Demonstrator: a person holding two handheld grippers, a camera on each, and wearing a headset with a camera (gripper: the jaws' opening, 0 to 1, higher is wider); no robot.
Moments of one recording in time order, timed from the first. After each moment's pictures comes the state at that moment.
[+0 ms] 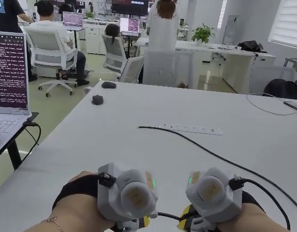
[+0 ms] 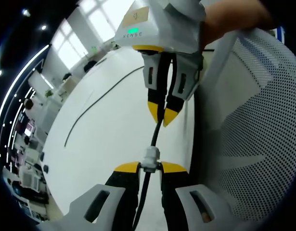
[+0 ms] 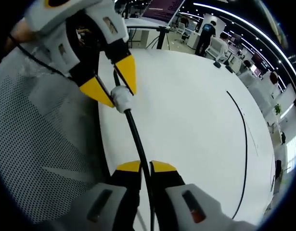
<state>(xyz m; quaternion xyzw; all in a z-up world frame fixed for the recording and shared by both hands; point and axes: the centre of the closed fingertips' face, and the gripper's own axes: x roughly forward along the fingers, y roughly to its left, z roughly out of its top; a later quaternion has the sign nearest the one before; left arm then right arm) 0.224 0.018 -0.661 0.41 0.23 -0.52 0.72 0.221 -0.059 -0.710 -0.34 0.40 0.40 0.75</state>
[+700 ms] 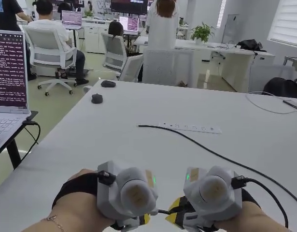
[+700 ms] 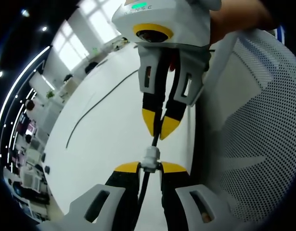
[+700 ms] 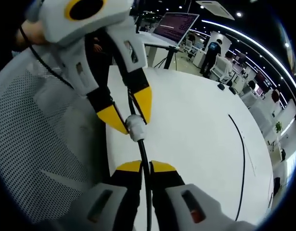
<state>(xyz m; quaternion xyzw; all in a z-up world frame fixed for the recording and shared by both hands) 0.224 0.016 -0.656 0.41 0.22 -0.52 0.72 0.221 -0.011 -0.678 -0.32 0.30 0.47 0.77</state>
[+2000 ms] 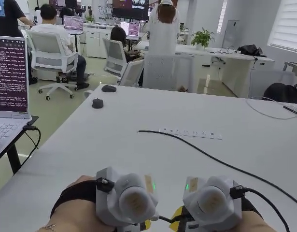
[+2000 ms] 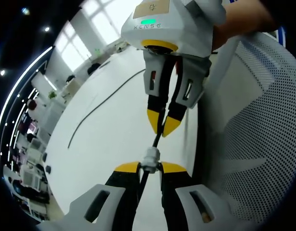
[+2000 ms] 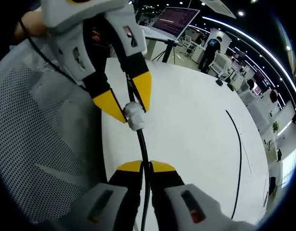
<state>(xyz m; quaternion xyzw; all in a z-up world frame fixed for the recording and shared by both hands) 0.228 0.017 -0.652 0.40 0.22 -0.51 0.73 0.226 -0.023 -0.687 -0.34 0.31 0.45 0.76</state>
